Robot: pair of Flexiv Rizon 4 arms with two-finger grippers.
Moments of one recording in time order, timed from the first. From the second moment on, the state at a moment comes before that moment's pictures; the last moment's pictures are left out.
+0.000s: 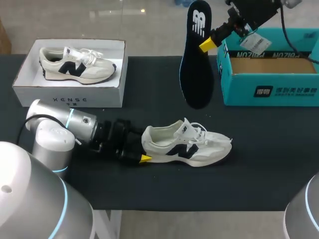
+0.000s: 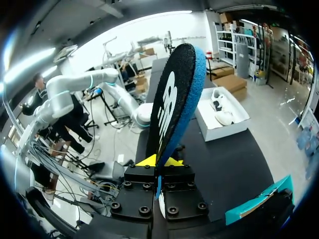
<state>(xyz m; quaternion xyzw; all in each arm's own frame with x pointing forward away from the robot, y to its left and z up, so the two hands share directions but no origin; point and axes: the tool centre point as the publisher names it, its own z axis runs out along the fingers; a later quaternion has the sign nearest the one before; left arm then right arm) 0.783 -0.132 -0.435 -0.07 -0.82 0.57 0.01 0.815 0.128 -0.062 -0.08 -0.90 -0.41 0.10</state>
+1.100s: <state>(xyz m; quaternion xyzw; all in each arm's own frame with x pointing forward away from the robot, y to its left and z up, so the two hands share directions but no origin) 0.790 -0.102 -0.441 -0.08 -0.87 0.48 -0.07 0.819 0.133 -0.060 -0.08 -0.91 -0.39 0.10</state>
